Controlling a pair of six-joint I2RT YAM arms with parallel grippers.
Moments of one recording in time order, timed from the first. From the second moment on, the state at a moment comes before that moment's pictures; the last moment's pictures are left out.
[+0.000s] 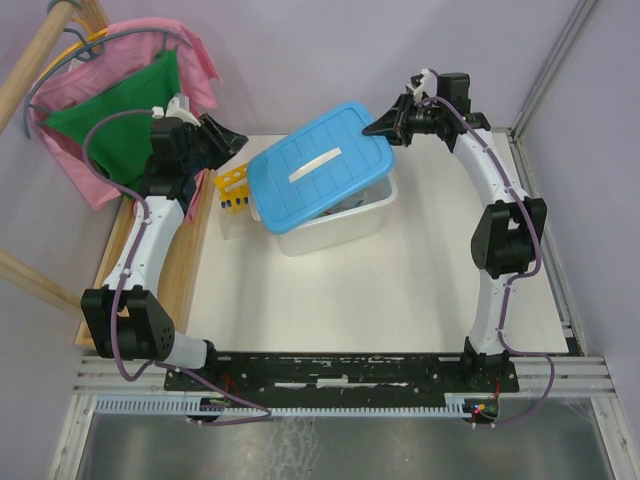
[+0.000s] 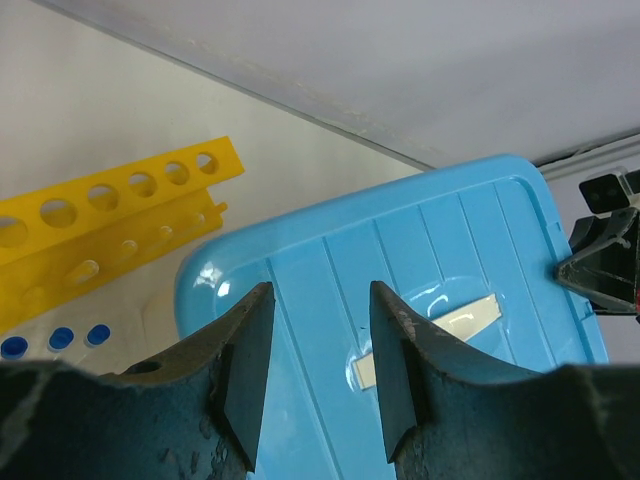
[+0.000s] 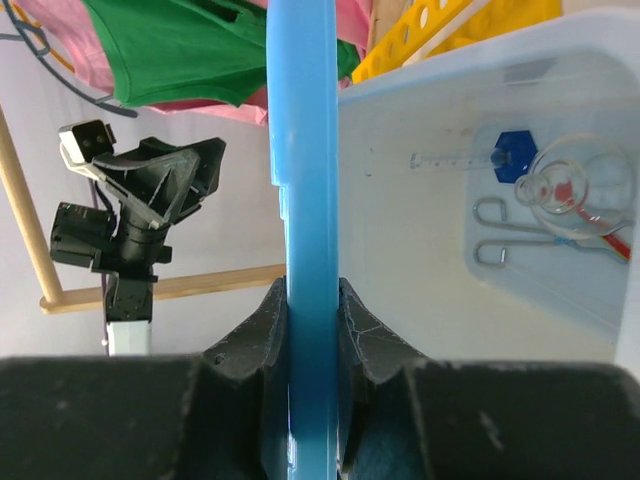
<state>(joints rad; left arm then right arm) -0.02 1.44 1.32 -0.17 0.30 -0.66 0.13 2.09 2.02 -0.45 -0.97 0.89</state>
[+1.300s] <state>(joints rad) -0.05 1.46 1.27 -0.22 0.27 -0.58 0.40 2.07 2.32 -1.09 -0.34 0.22</state>
